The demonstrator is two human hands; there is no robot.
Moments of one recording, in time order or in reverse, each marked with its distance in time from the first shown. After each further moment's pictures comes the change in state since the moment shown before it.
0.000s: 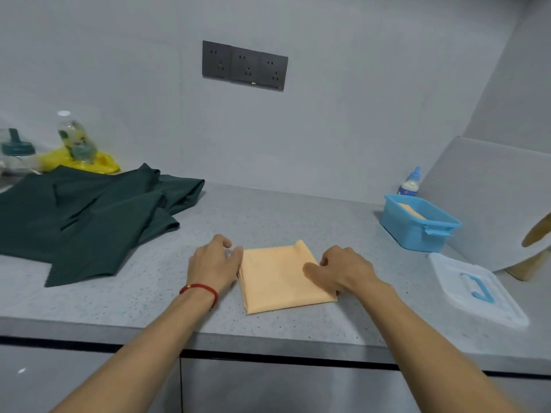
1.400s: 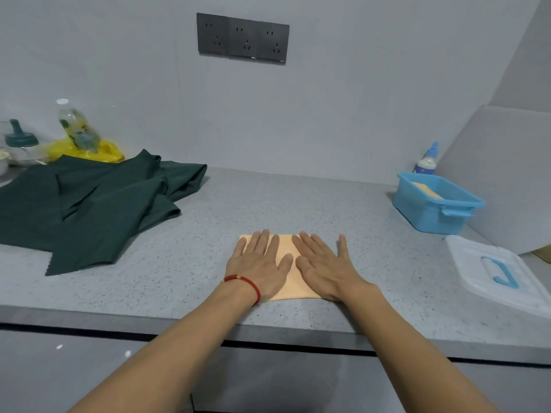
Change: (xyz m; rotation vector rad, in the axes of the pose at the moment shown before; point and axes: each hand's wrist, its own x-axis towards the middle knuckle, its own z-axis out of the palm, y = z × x) left_hand -0.015 0.023 0.062 0.589 -0.458 0.227; right_hand -0.003 -0.009 0.051 -0.077 -0.150 -0.369
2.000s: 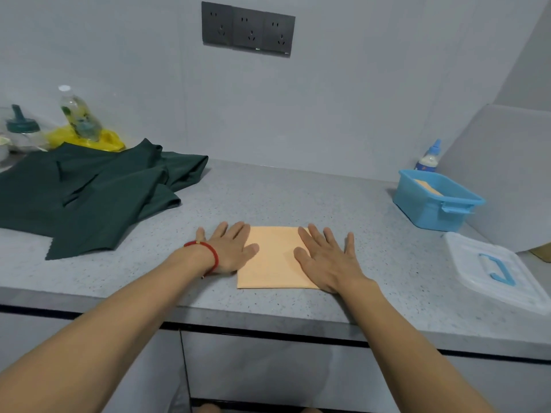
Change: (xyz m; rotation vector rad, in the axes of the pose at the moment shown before) left_hand -0.002 -0.061 -0.043 0.072 -0.221 -0.026; right_hand -0.004 -0.003 -0.003 0.002 0.037 0.103
